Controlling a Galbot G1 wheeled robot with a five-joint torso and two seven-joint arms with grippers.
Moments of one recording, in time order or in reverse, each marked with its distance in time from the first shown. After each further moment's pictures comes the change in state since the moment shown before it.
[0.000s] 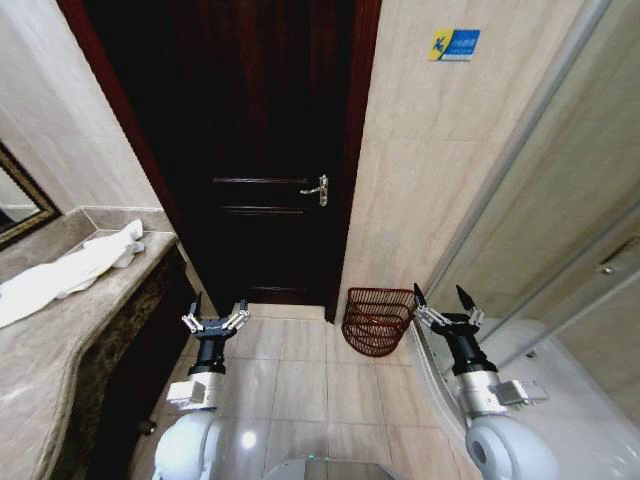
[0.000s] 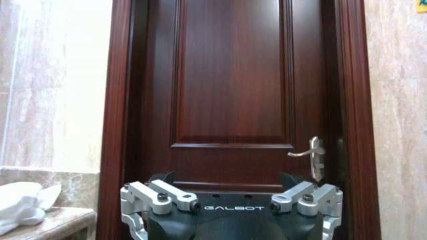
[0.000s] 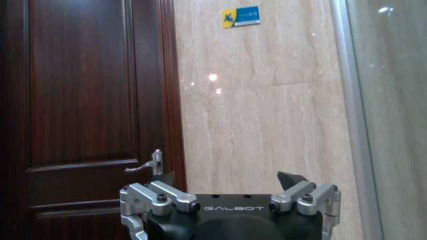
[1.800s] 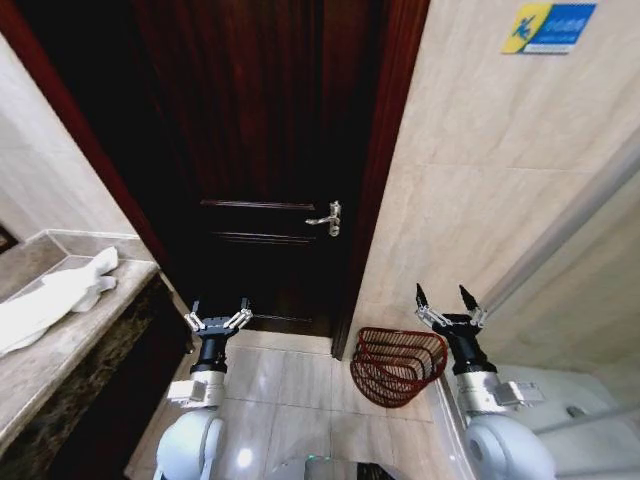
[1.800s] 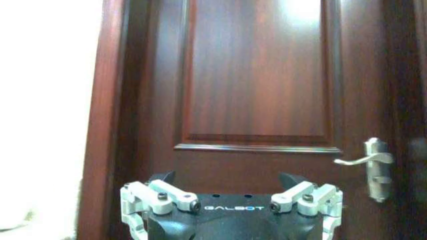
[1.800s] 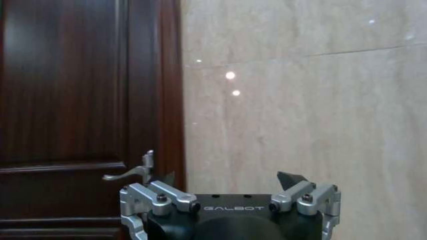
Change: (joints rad) left arm -0.011 0.000 -0.003 0.007 -0.027 -0.013 0.021; right arm 0.005 -0.004 -0.001 -0.028 -0.036 0.056 0.015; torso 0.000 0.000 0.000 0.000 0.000
